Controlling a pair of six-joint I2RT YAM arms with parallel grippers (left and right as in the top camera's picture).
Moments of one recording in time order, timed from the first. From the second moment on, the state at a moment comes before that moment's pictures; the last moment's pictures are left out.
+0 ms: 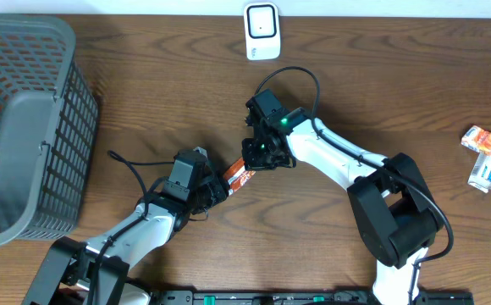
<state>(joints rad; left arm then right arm) -0.41 1.46 0.45 0.05 0.30 -0.91 0.60 2.01 1.36 -0.68 -0.30 0.49</state>
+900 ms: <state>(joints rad) -0.41 1.46 0.45 0.05 0.30 -0.91 0.30 2.01 1.36 -0.82 -0.34 0.37</state>
